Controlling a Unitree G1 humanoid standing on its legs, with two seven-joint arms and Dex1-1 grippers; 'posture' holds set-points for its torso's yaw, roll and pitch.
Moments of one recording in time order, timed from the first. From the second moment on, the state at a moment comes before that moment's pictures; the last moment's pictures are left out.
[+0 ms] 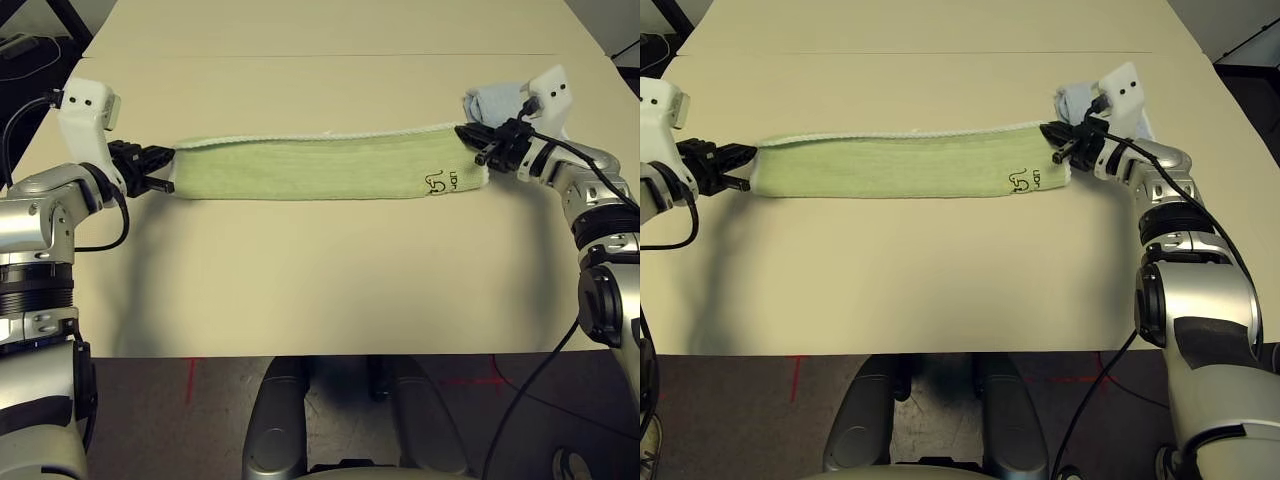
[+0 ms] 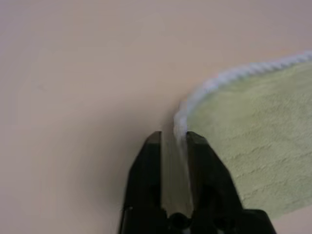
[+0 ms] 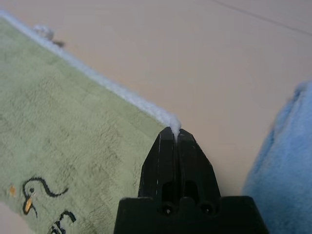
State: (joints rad) left arm -0.72 0.84 0.18 0.36 -0.31 0.72 -0.62; right arm -1.08 -0.57 -0.08 1.15 0.09 -0.09 0.93
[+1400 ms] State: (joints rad) left arm -0.45 0.70 0.39 0.05 -0.48 0.51 -0.67; right arm -0.83 -0.55 -0.33 0.84 0.36 -0.01 0.82
